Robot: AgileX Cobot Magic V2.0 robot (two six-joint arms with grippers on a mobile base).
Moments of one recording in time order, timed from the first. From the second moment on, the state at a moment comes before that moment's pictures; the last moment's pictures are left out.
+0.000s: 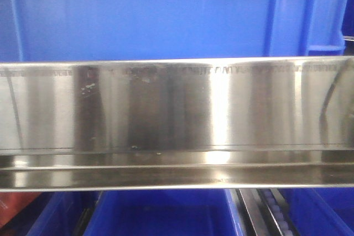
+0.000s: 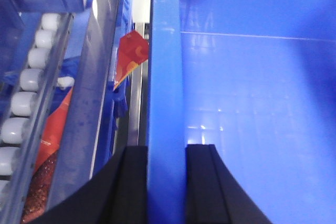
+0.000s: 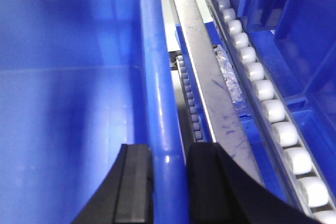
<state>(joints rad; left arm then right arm) -0.43 1.62 -1.69 0.38 0.97 -0.55 0.78 1.59 -1.59 -0.64 0.98 0.88</state>
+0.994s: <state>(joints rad) -0.44 1.61 -1.71 0.38 0.91 -0.55 0.77 1.58 -1.60 -0.64 0.73 0.89</state>
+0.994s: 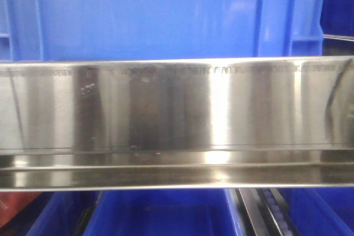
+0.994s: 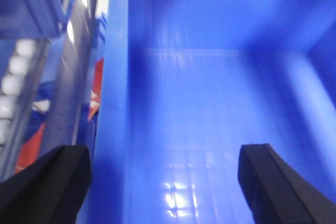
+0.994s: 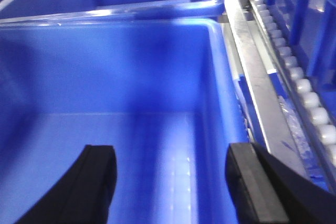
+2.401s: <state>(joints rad) -0.45 1.17 -1.29 0.22 0.63 -0.57 0.77 1.04 -1.14 -0.64 0.53 0.74</state>
